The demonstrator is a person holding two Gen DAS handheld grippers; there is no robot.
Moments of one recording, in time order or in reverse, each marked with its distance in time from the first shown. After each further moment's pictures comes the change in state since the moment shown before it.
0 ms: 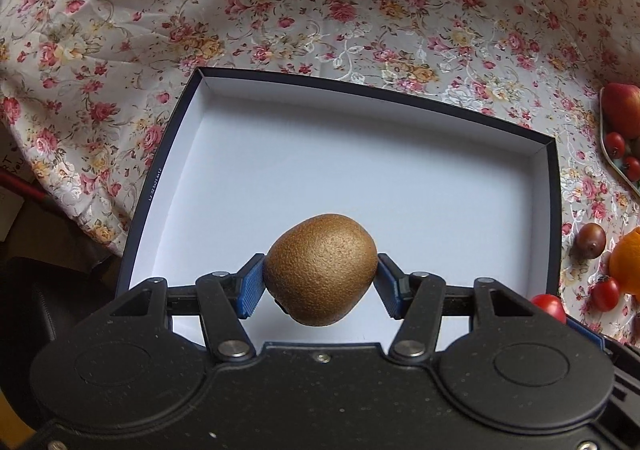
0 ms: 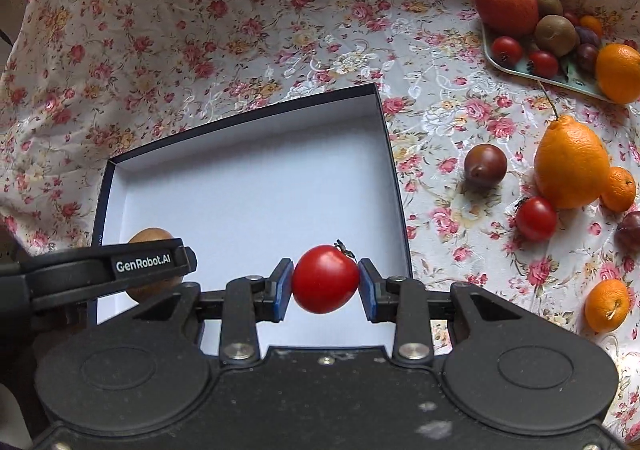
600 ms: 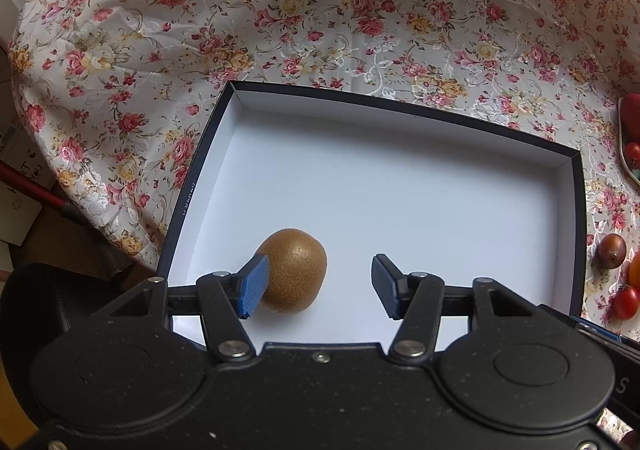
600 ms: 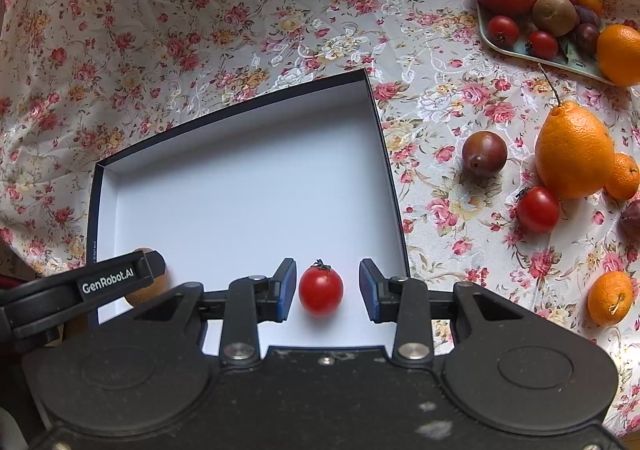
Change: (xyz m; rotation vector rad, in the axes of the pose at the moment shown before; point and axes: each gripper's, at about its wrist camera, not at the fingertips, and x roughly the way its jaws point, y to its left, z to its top) left arm -0.004 0.008 0.002 0.002 -0.034 0.049; right arm 0.008 -0.005 0.011 0.049 0.060 -0.021
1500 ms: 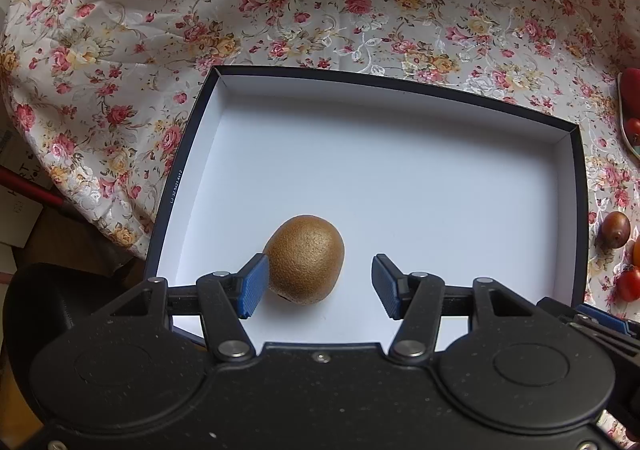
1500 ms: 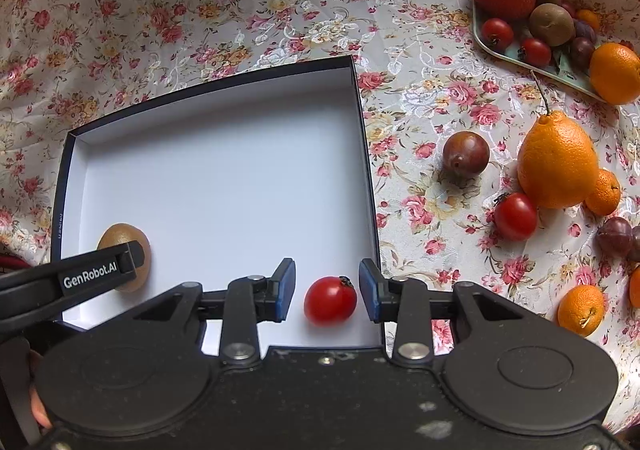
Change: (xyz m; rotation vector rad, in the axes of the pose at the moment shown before) left arm 0.005 -0.007 -0.002 0.033 0.045 0.004; right arm 0.008 0.004 0.001 -0.086 0.048 -0.093
